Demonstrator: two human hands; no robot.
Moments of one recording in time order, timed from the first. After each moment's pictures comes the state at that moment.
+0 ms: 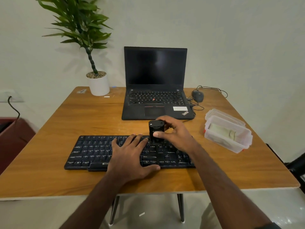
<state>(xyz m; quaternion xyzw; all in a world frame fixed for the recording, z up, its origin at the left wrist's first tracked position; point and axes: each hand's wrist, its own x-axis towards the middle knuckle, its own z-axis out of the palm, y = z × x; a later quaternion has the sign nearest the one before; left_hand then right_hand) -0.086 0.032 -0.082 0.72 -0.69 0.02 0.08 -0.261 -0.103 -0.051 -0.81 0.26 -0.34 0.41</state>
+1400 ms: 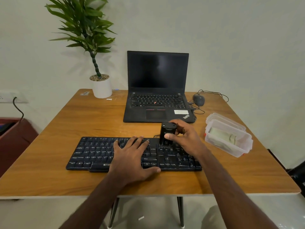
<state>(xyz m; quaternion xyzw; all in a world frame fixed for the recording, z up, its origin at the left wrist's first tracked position) -0.088 0.031 -0.076 0.73 -0.68 -0.01 0.03 -0.290 -0.109 -0.057 -0.76 0.29 -0.37 0.45</state>
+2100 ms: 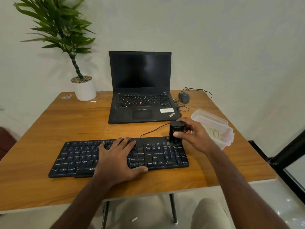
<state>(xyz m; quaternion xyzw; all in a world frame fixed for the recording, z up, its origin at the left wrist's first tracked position) -0.086 0.027 -0.081 0.72 -0.69 0.00 0.06 -0.364 -0.127 -0.054 -0.77 0.33 -0.37 0.41</state>
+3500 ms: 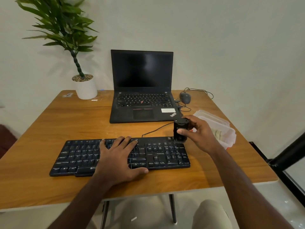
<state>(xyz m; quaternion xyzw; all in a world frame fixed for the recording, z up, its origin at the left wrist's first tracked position) -0.082 0.028 -0.082 0.71 -0.70 0.01 0.07 -0.367 -0.126 -0.046 -0.77 0.34 -0.40 0.36</state>
